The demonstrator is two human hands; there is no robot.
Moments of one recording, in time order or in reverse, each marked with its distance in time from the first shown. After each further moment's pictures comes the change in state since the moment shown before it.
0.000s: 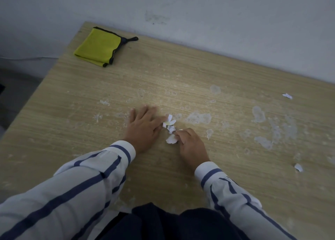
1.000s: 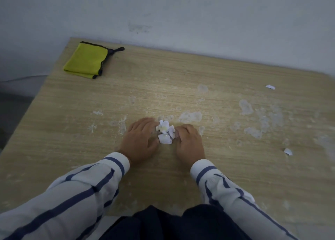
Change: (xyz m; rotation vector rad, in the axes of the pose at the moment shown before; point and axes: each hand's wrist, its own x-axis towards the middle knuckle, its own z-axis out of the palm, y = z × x) left_hand -0.018 0.001 -0.003 -0.154 0.078 0.166; right_hand -0.007 -0.007 -0.005 -0.007 0.095 0.184
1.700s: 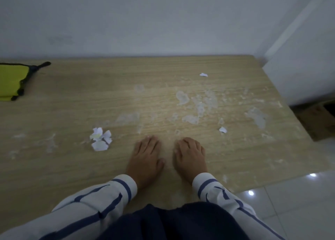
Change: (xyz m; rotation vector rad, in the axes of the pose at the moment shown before) left_hand 0.009 0.175 0.090 0.255 -0.244 0.177; right_hand -0.089 0.150 -0.071 -0.179 0.037 0.271
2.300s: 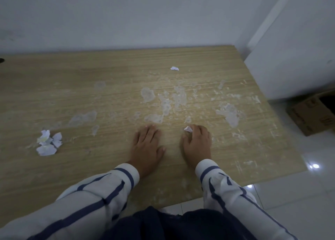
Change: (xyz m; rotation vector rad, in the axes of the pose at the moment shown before) left_hand 0.090 0.120 0.015 -0.080 0.028 -0.055; right_hand 0.040 0.141 -0.050 0.263 0.194 0.214
